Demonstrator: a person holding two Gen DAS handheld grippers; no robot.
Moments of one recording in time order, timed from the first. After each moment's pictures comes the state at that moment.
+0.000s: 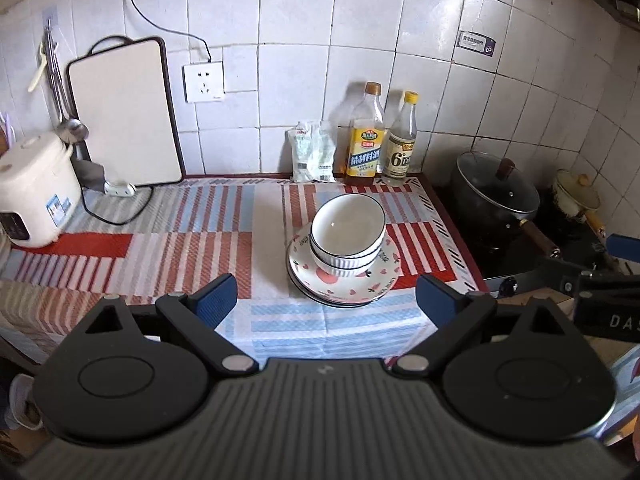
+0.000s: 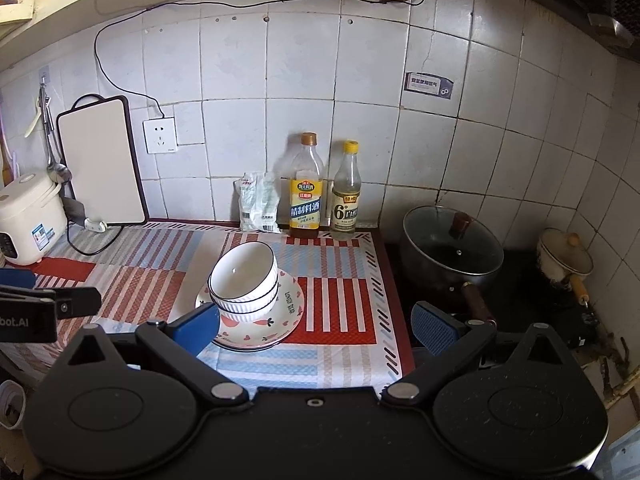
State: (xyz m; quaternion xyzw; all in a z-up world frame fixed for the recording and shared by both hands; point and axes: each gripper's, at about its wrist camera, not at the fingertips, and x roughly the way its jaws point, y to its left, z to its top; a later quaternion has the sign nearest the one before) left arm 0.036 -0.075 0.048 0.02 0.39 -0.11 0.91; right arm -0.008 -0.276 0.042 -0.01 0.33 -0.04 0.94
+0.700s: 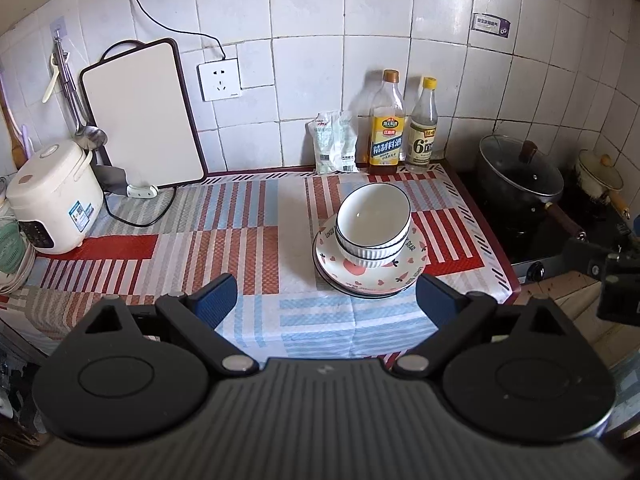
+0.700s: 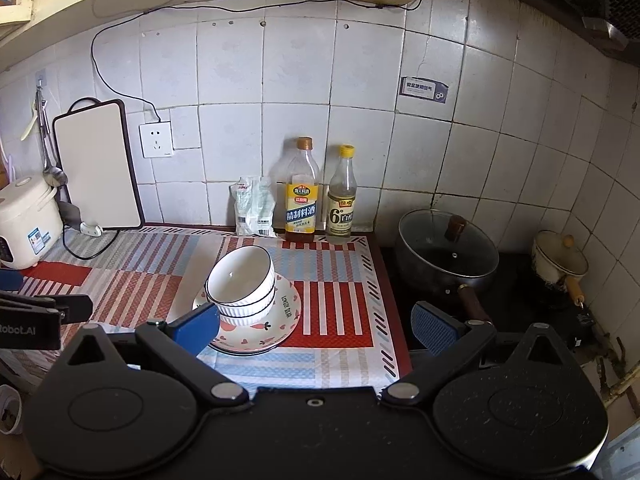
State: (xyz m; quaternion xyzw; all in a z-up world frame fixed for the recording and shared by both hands) left arm 0.041 -0.075 0.046 0.05 0.40 -0.08 0.91; right arm -0.009 -0.274 0.044 -0.01 0.32 -0.05 0.94
